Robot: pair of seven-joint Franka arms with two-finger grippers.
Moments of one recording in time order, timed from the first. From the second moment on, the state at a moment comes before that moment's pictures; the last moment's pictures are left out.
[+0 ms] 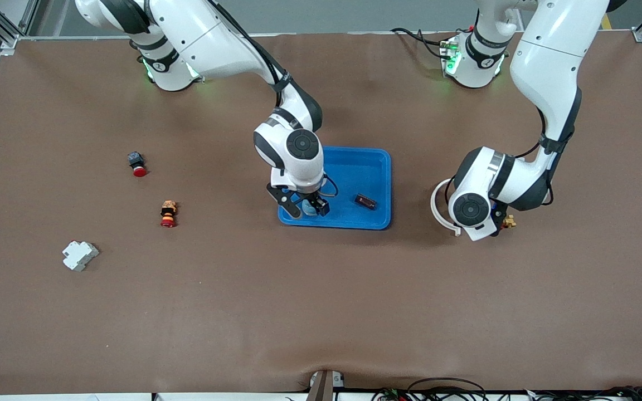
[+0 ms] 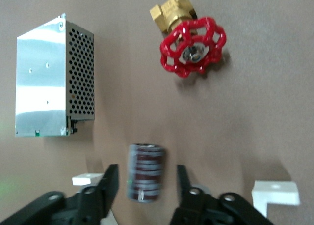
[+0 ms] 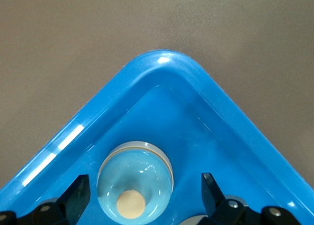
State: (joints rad) left arm -0.18 0.58 -0.13 -1.86 0.30 1.97 -1.72; right arm 0.73 0.74 0.05 -1.60 -0.09 2.35 1.65
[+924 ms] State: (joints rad) left arm -0.19 0.50 -0.16 -1.79 0.32 1.90 -1.72; right arm 0.73 0.75 0.05 -1.54 -0.09 2.28 1.68
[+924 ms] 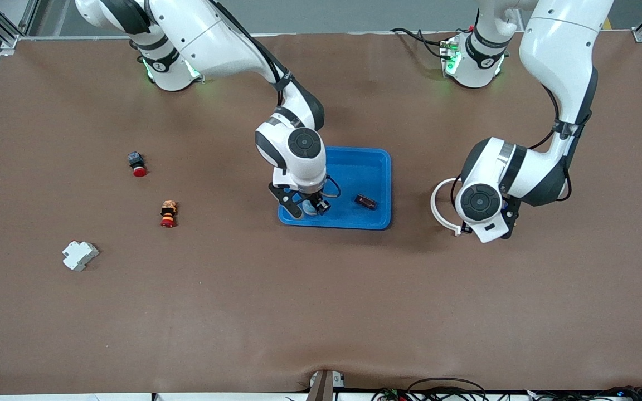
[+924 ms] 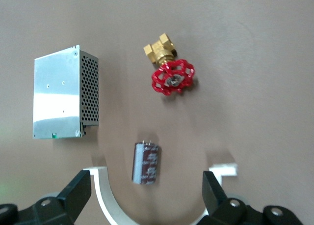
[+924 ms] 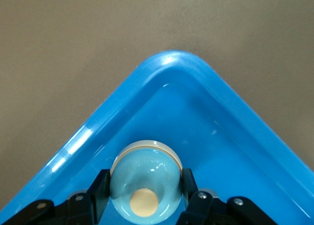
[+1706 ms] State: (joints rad) left arm -0.25 0.57 -0.37 -1.74 0.30 1.94 -2.02; right arm 0.45 0.45 0.02 -1.43 -0.09 1.60 0.86
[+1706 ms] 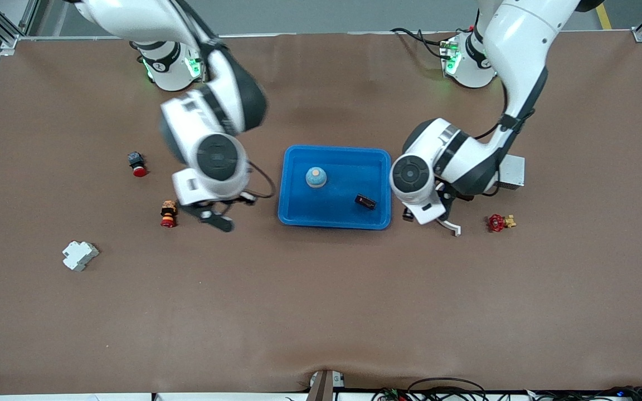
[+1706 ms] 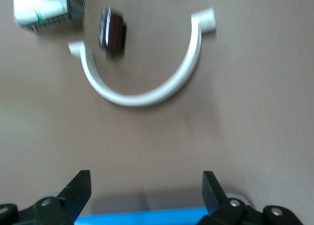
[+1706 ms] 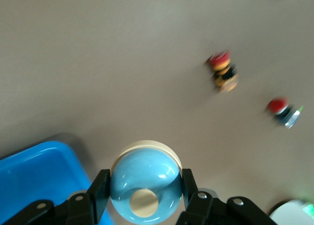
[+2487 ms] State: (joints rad) left arm -0.36 0.66 -0.37 -1.72 0.30 2.14 -2.12; right arm 0.02 0.12 0.02 -1.91 -0.09 1.95 0.16
